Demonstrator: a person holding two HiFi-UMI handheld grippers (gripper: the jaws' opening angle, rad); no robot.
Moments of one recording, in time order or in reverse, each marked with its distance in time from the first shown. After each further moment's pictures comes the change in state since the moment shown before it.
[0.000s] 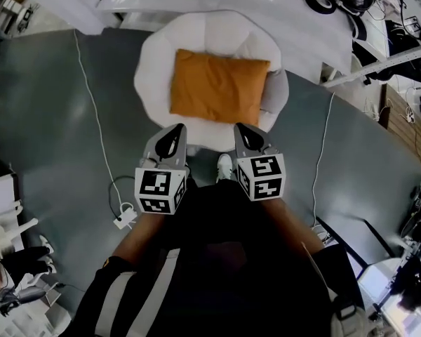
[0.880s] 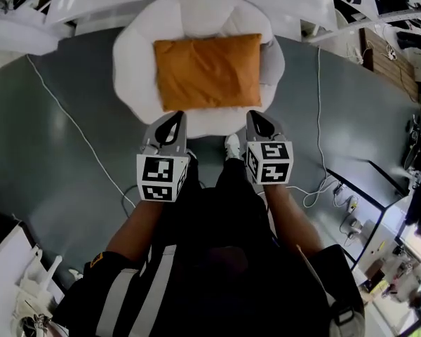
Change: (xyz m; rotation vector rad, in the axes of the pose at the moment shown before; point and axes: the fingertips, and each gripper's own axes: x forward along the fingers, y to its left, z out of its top) left arm 0.106 0.111 -0.025 0.077 0.148 -0.293; right arm 0.102 -0.020 -0.021 0.182 0.149 -0.355
